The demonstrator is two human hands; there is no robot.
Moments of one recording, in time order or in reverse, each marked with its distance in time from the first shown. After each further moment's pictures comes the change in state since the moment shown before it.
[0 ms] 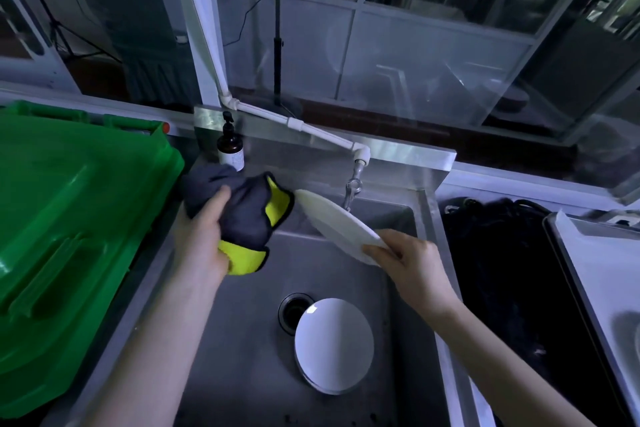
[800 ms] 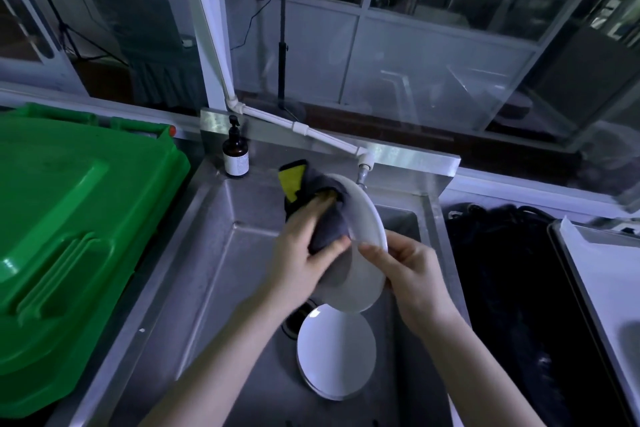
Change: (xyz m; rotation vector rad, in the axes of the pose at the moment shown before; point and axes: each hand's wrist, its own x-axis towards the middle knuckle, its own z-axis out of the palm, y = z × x) left_hand -0.066 -0.035 0.045 0.694 -0.609 0.691; right_hand -0.008 -0.020 0.016 0.826 -0.034 0.137
